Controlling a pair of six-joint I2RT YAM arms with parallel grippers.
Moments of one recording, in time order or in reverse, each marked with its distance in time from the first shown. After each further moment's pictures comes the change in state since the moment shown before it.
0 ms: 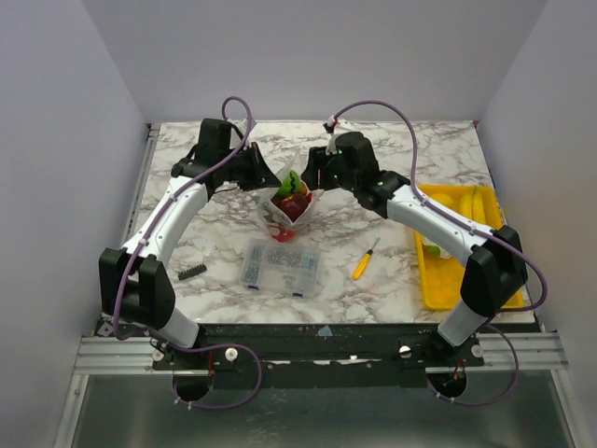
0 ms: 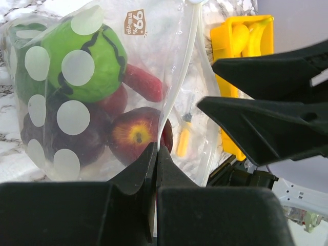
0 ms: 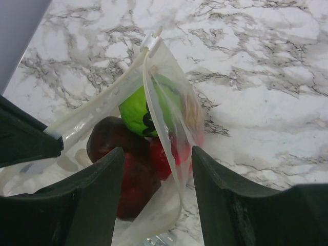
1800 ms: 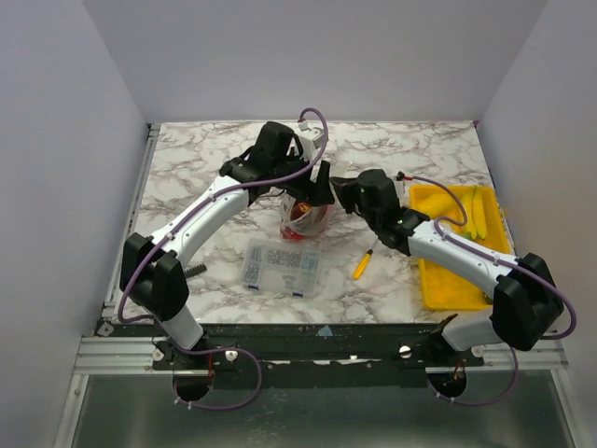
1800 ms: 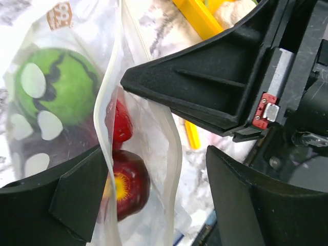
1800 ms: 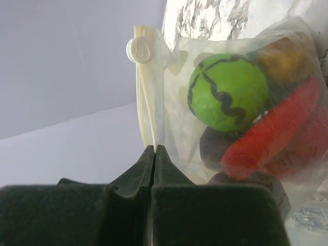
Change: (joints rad) left arm -0.307 0.130 0.148 0.000 -0.039 0.357; right arm 0.008 -0.224 -0.414 0.216 0.340 1.331
